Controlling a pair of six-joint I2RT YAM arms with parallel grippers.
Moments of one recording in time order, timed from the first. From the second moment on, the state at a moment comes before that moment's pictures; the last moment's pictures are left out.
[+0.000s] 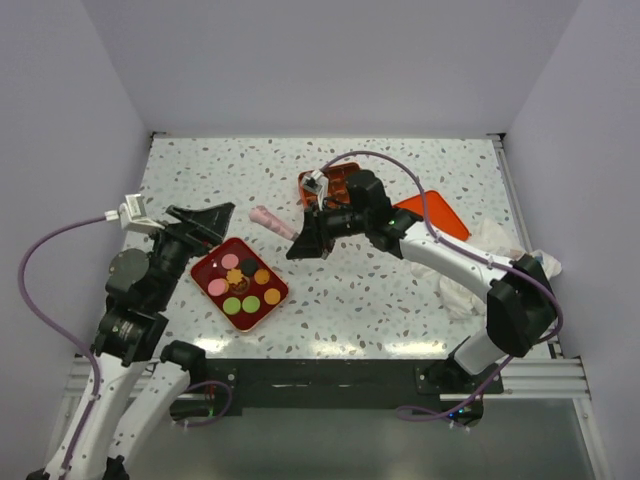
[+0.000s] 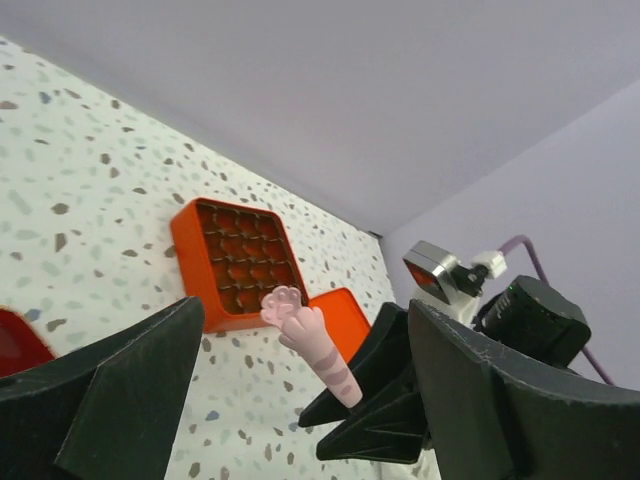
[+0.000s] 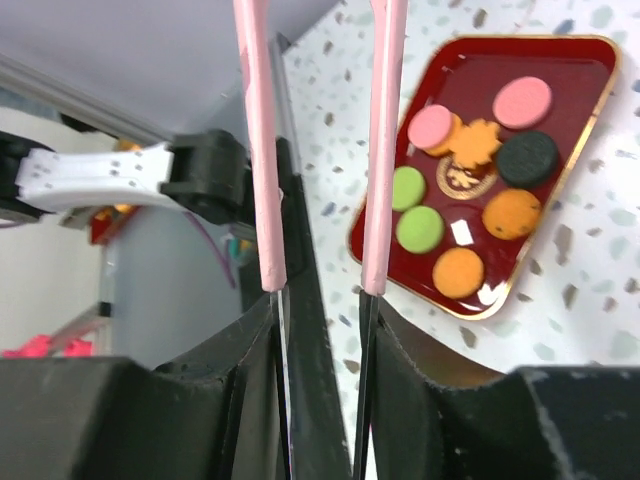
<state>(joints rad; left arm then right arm) -0.31 0.48 0.77 -0.23 -0.05 -0.85 0.73 1.56 1.17 -0.04 -0.81 0.38</state>
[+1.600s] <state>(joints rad) -0.31 0.38 1.00 -0.77 -0.48 -0.49 1.05 2.15 1.85 -1.10 -0.15 -0.82</state>
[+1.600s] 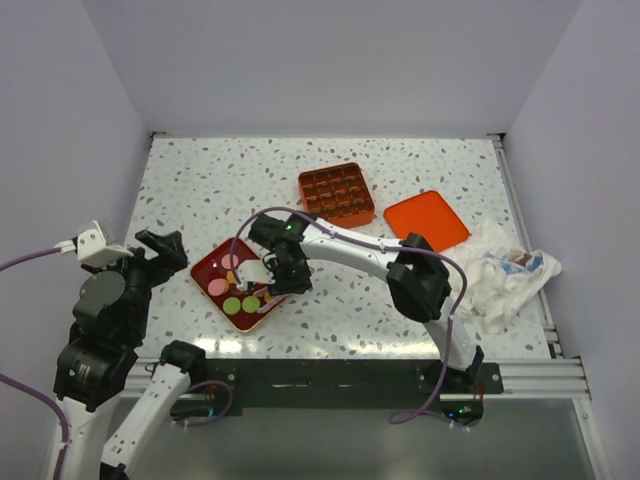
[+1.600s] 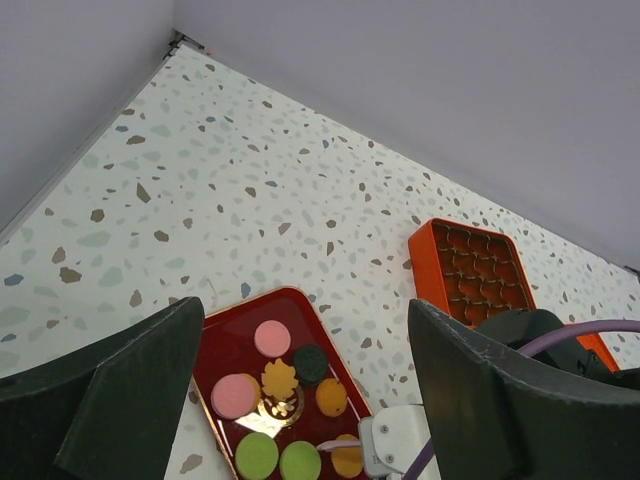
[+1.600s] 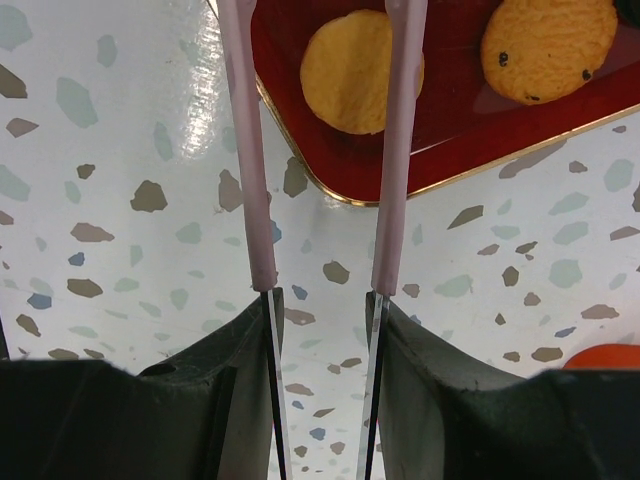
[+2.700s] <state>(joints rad) -0.31 0.35 0.97 -0.77 -0.48 -0.52 1.13 2.22 1.90 -1.06 -0.04 -0.78</state>
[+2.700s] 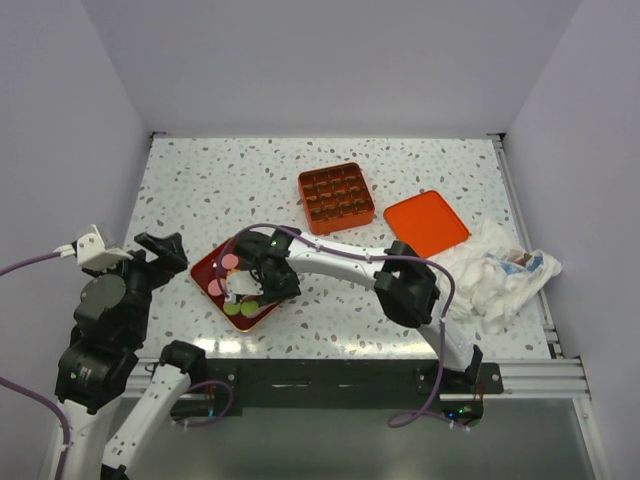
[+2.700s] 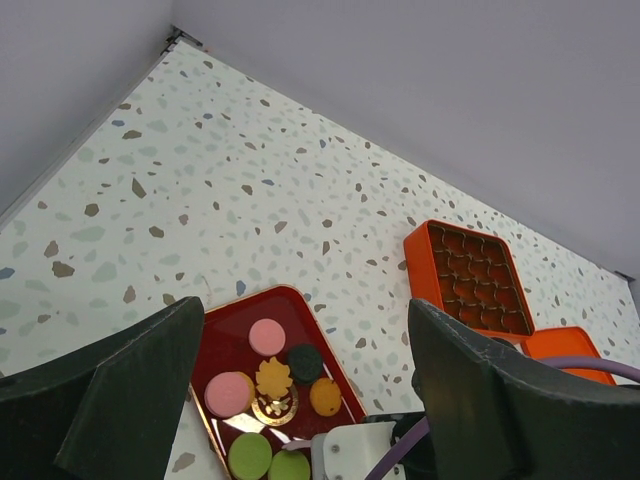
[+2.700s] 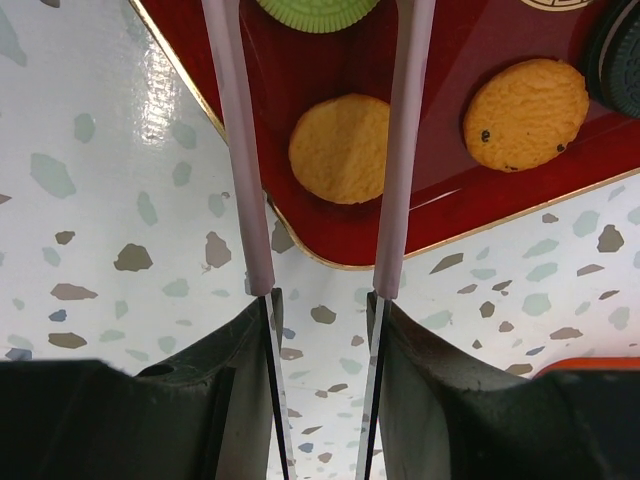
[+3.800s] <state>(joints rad) -0.31 0.38 0.91 -0.70 -0.43 -0.52 0.64 1.95 1.94 -1.07 -0.12 -0.75</state>
